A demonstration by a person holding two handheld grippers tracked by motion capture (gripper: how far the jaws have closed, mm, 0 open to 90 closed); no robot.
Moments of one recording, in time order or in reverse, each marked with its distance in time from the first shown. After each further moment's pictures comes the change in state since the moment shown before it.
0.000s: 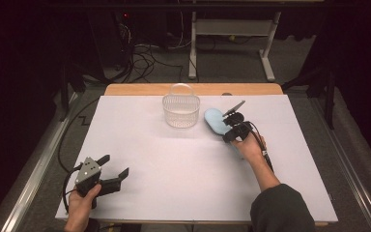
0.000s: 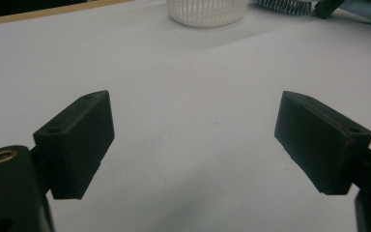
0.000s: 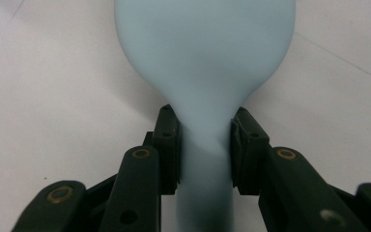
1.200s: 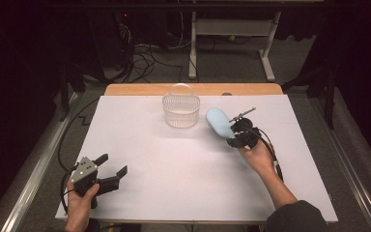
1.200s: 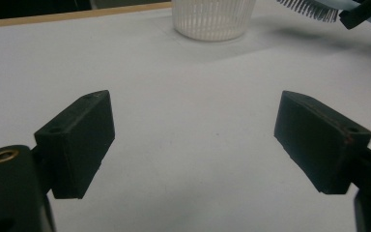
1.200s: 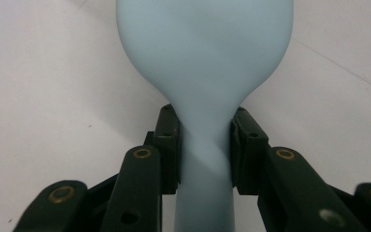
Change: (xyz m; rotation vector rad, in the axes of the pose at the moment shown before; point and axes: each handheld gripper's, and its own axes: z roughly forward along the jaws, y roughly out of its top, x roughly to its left) left arm 0.003 0.000 -0.003 -0.048 -0.001 -0.057; right arm 0.010 -0.034 -0.035 -0.138 0.001 -0.059
